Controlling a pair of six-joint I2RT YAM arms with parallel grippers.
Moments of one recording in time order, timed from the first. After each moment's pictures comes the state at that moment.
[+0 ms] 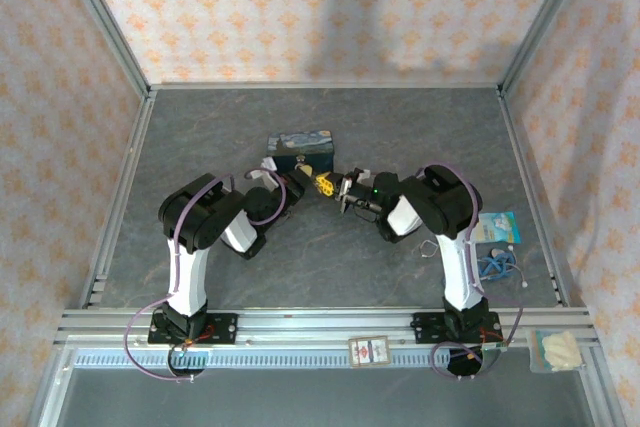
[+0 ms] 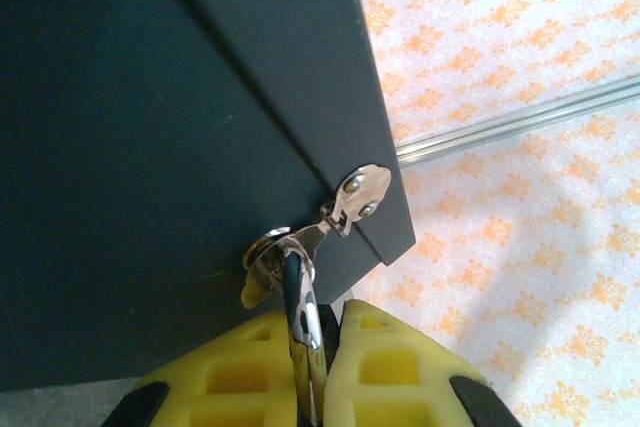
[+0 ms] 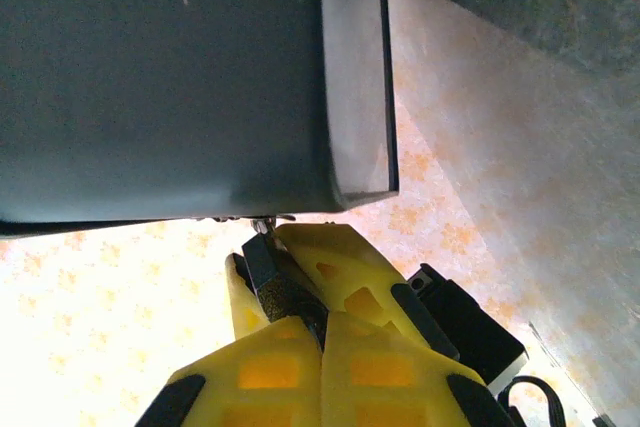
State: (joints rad) left arm -0.52 2.02 0.51 1.50 0.07 -1.23; right arm 0.52 2.14 0.70 1.44 -0.61 2.09
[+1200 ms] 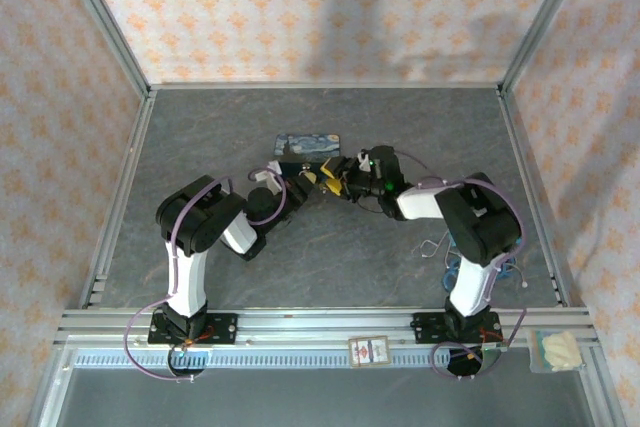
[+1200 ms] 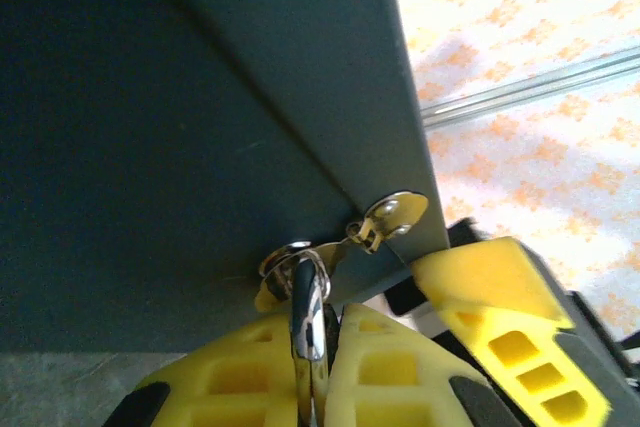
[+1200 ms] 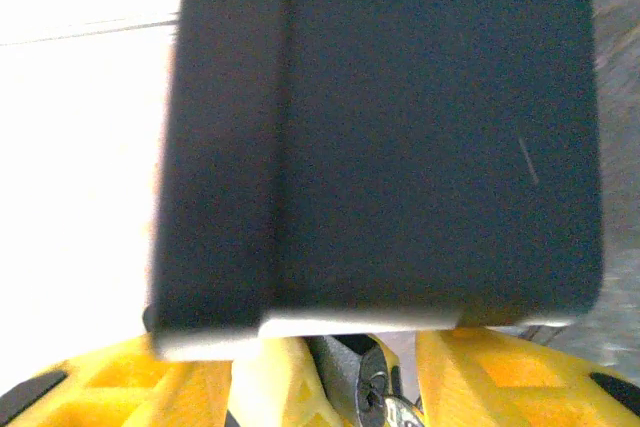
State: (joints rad) left arm -0.53 1.99 0.50 1.38 0.11 -1.22; right arm 0.50 1.79 0.80 0.53 -0.50 1.38
